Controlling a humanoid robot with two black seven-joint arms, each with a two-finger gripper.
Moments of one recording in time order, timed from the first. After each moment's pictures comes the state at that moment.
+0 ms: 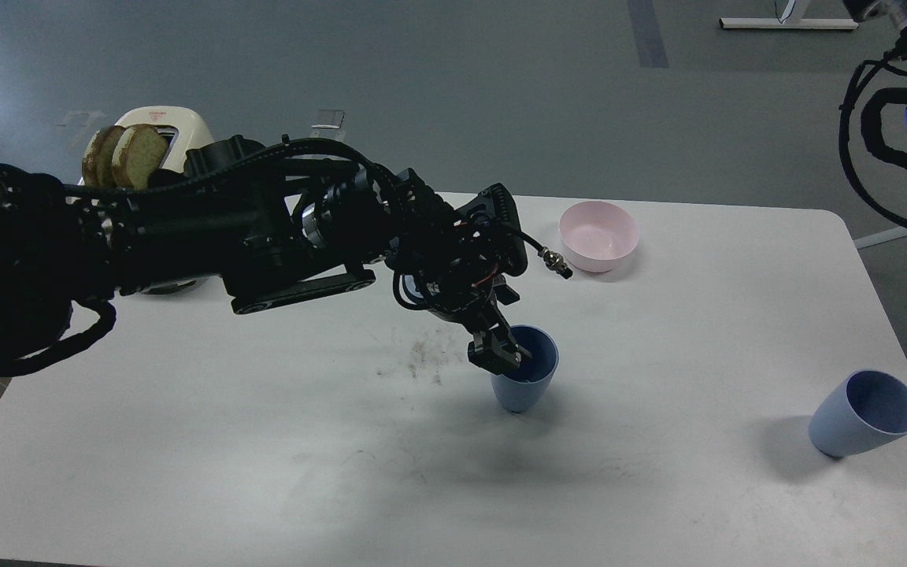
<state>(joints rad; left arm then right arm) -1.42 0.16 0.09 -1.08 1.92 -0.49 -0.49 1.24 -0.38 0.65 0.47 -0.35 0.49 0.49</state>
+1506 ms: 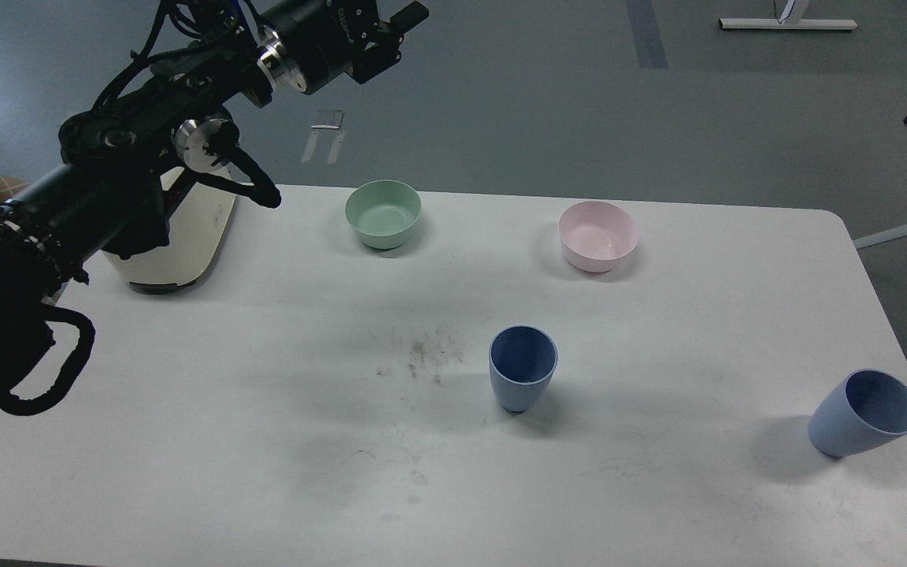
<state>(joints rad) -1.22 0.26 -0.44 -0.58 0.43 -0.48 -0.43 0.79 -1.23 0.55 1.19 -1.08 0.49 0.49</state>
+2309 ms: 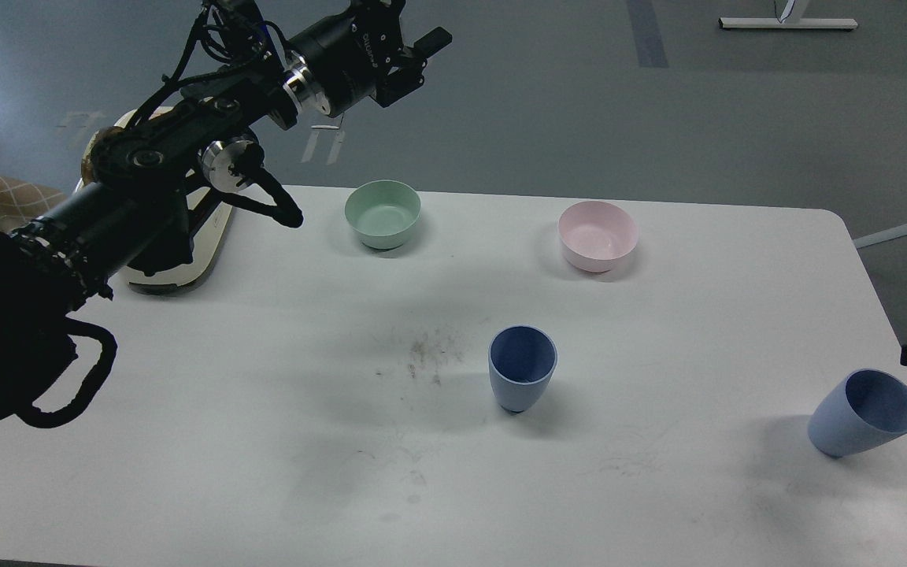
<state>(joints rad) -1.18 0.22 -0.44 -0.58 0.43 -0.48 -0.43 0.57 -1.31 0.40 1.26 -1.48 0.32 0.49</state>
